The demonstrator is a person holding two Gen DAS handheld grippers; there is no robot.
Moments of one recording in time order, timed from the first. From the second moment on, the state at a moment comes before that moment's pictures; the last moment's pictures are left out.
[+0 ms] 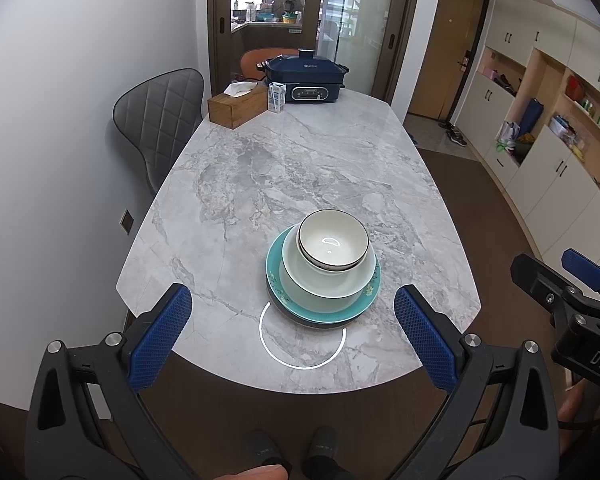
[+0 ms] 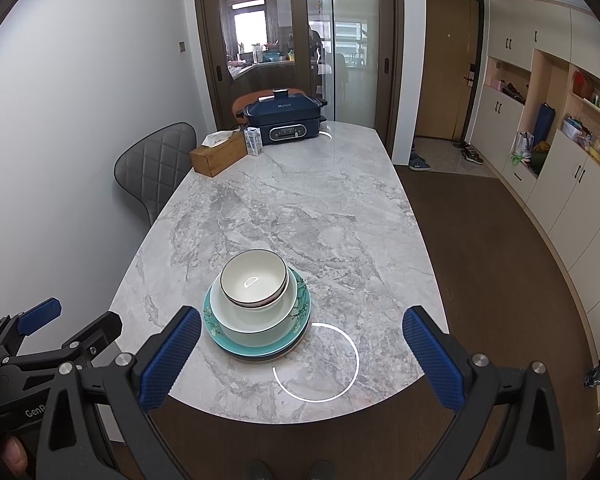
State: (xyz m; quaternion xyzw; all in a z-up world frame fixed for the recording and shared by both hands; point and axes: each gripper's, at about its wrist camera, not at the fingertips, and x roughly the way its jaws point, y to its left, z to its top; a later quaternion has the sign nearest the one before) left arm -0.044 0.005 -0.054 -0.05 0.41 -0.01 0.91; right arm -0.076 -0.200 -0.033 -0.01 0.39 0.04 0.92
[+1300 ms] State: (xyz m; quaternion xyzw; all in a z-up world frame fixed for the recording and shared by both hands) left arm -0.047 0.003 -0.059 -0.05 0.41 0.00 0.91; right arm -0.075 -0.201 -0.039 -0.01 0.39 0.05 0.92
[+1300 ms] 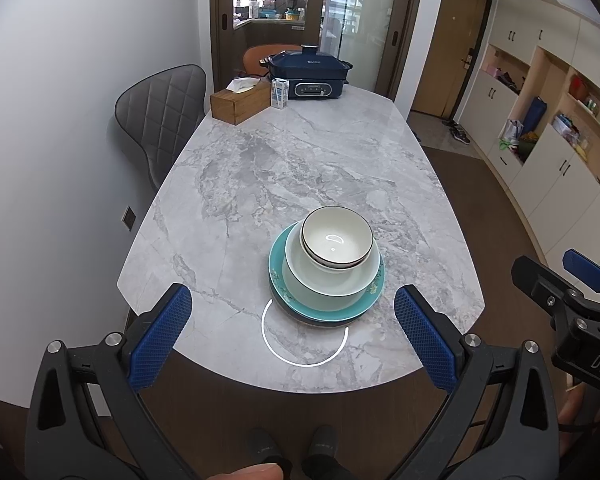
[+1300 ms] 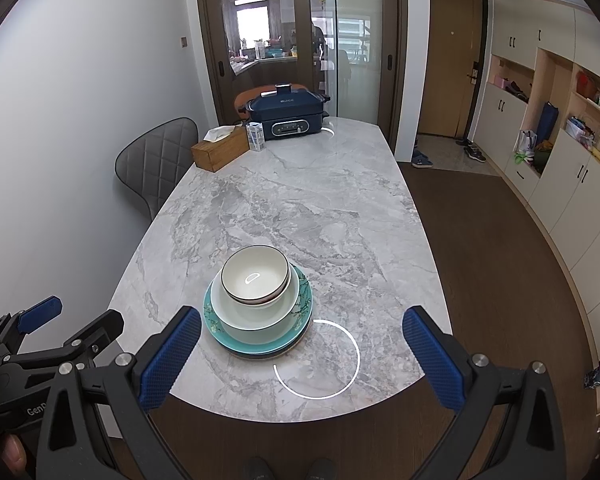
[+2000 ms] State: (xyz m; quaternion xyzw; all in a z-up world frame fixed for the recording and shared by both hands) left arm -0.051 0.000 -0.066 -0.05 0.42 0.01 0.91; right arm -0.072 -0.202 -0.038 -0.01 0.39 0.05 0.92
